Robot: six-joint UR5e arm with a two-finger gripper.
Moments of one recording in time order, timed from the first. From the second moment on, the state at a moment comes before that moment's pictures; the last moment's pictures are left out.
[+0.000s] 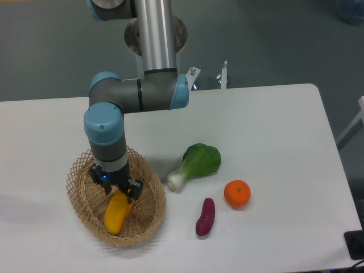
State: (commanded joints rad) arm 2.08 -2.00 -1.74 -0.77 1.58 0.52
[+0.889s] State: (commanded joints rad) arm 2.22 -1.96 -1.60 -0.80 1.58 0.56
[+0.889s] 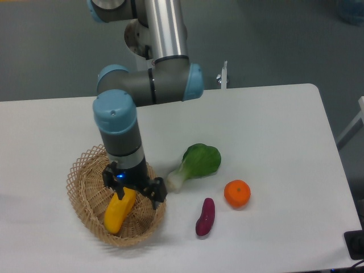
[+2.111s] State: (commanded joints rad) arm 2.49 -1.84 -1.58 -1.00 1.55 0.93
